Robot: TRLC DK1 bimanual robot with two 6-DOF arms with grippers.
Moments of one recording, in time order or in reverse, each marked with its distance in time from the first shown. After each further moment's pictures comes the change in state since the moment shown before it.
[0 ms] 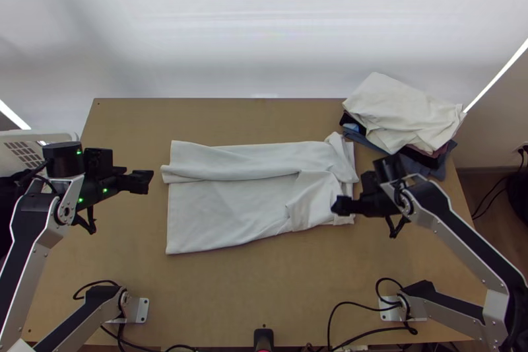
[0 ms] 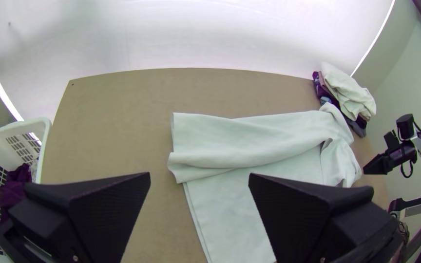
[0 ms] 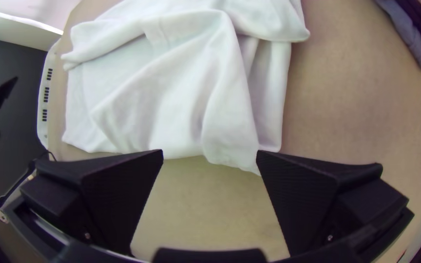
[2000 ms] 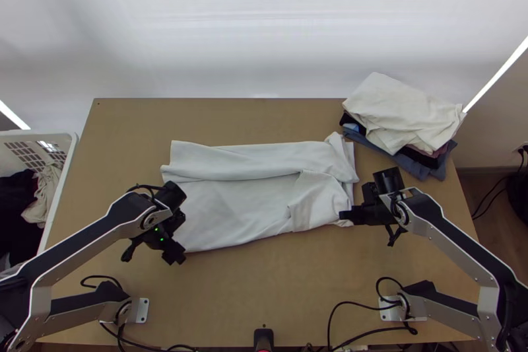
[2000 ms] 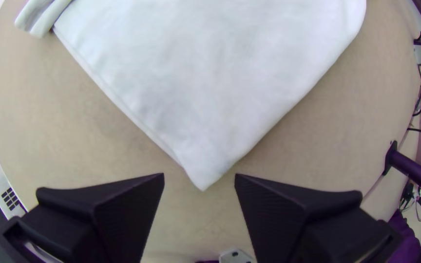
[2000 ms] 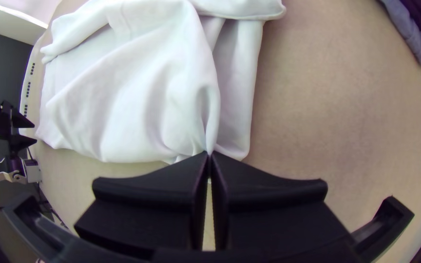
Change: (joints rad) left arm -0.537 0.316 -0.224 -0.288 -0.244 0.077; right arm -0.050 0.015 -0.141 0.150 0.060 -0.089
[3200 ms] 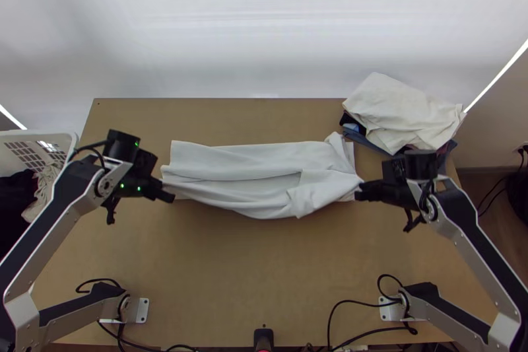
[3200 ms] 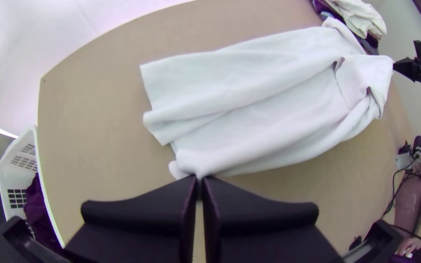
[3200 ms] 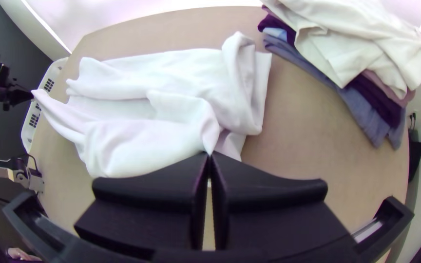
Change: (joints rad) left arm 0.285 -0.060 0.362 0.078 0.034 0.018; right arm -0.097 -0.135 0.188 -0.029 -0.008 -0.152
